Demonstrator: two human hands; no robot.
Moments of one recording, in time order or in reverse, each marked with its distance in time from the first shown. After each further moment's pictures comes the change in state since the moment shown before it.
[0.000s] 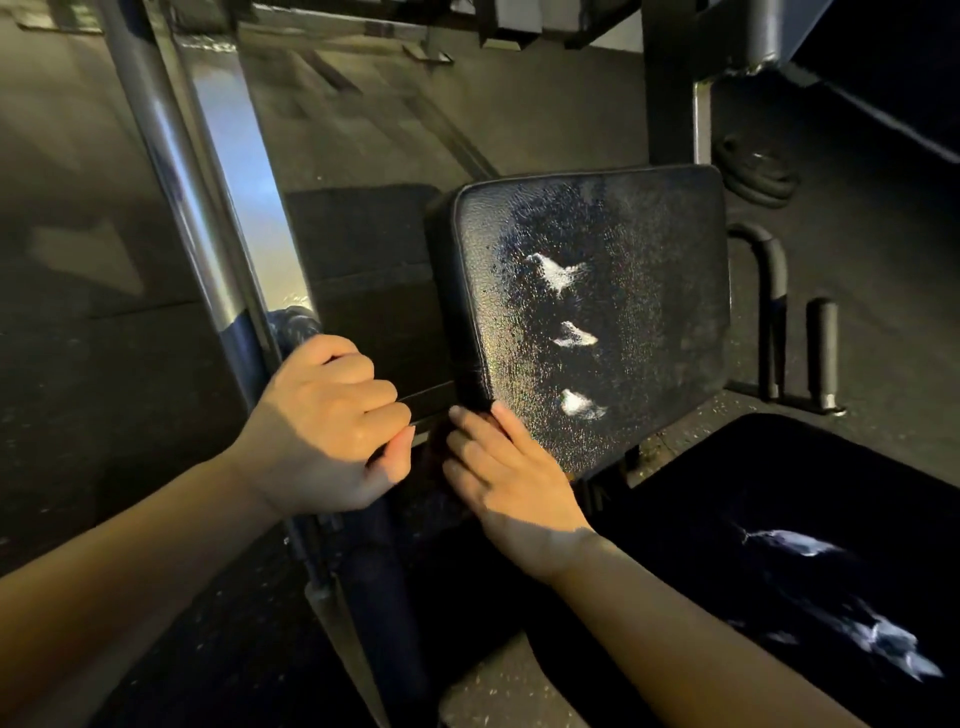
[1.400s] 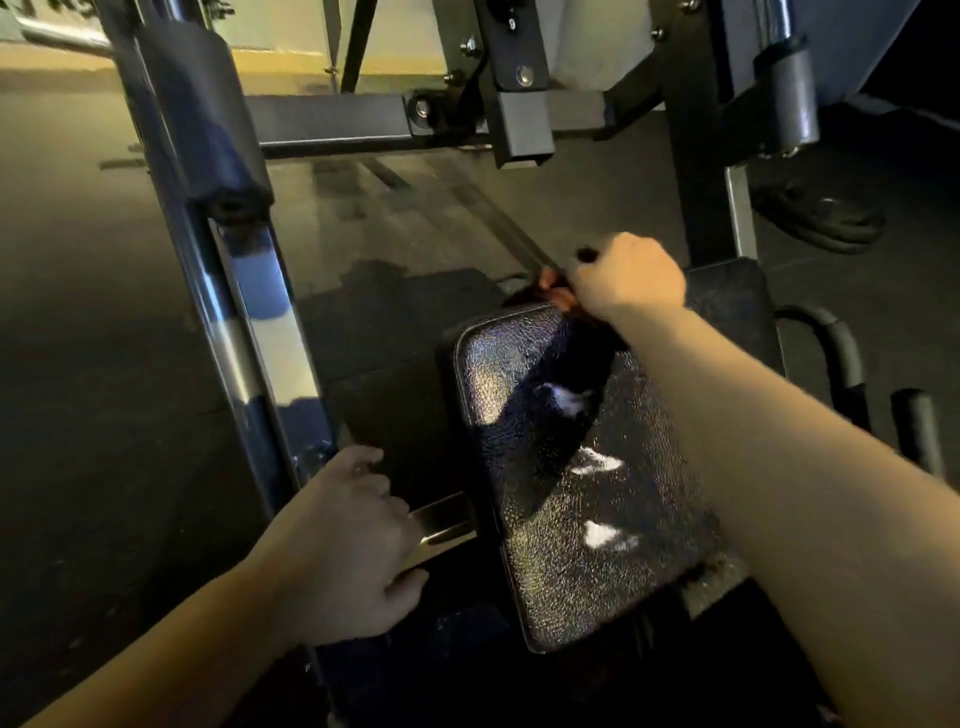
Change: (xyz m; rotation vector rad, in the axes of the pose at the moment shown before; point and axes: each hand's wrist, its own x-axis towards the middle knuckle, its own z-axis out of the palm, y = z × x) left_hand 0.035 -0.012 -0.021 0.044 -0.399 -0.027; right_hand 0.177 0.222 -0.046 0.240 -0.211 0.990
